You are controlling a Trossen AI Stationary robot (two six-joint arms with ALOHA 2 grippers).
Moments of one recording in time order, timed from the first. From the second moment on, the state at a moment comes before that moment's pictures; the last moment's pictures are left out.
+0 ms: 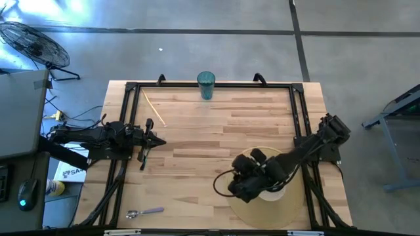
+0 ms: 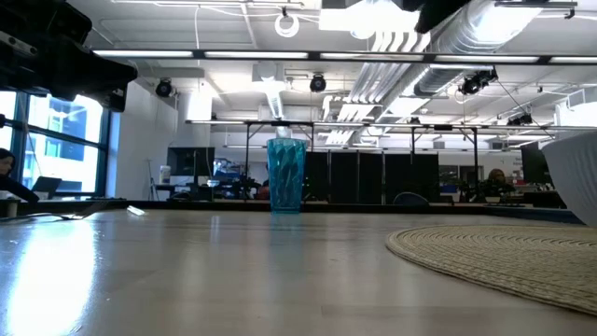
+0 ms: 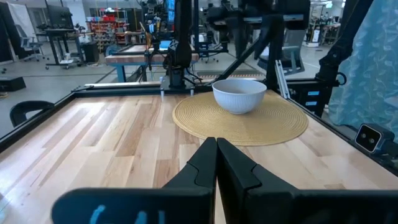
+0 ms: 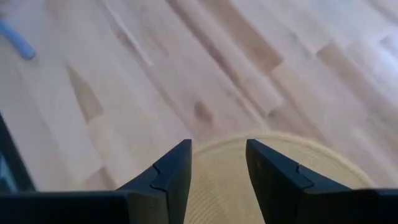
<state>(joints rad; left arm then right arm) -0.08 0.02 0.02 0.00 0.03 0.01 0.56 1.75 1.57 -1.07 0.53 1.13</state>
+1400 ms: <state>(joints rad) -0.08 0.02 0.02 0.00 0.03 0.01 -0.06 1.86 1.57 -0.57 0.55 0.48</state>
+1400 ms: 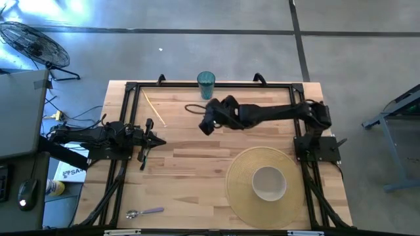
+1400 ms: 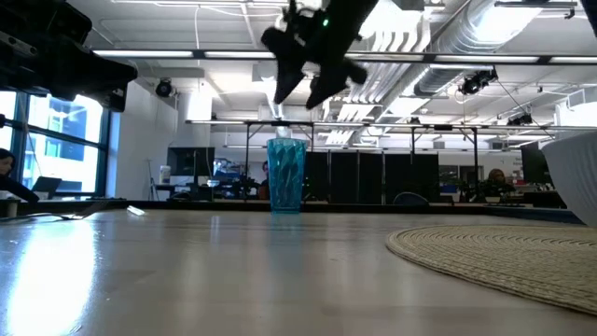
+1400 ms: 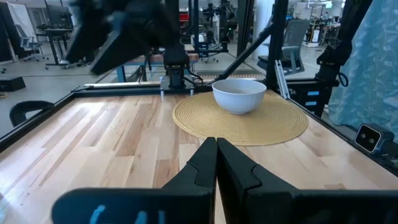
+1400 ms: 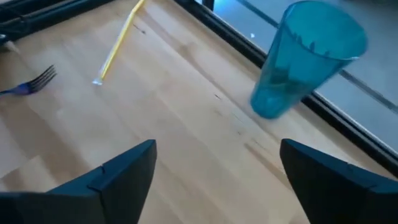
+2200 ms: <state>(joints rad) -0.08 0.02 0.02 0.00 0.03 0.01 -0.38 2.03 1.57 -0.28 0.32 0.33</state>
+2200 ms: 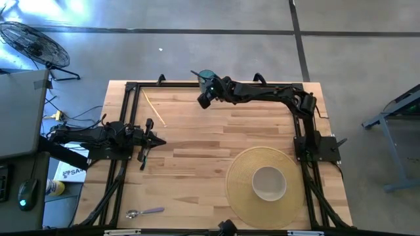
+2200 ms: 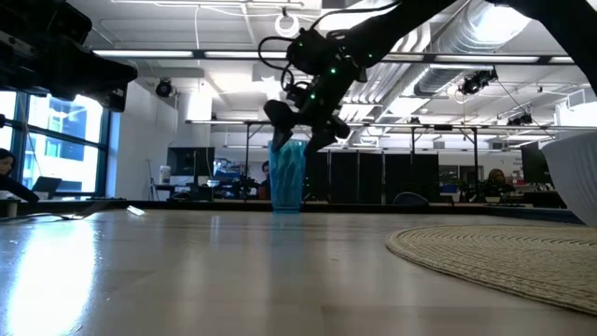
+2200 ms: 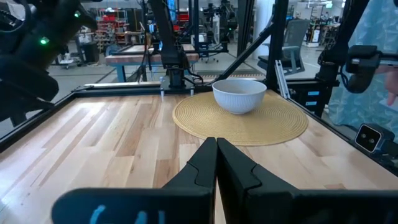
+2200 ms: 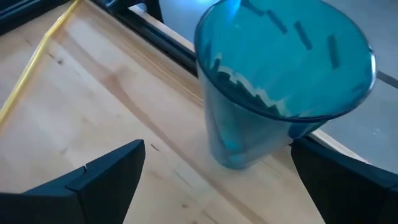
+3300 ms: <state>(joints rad) -0.08 0.02 0.02 0.00 0.03 0.01 -0.38 2.20 1.57 -0.22 0.48 0.60</state>
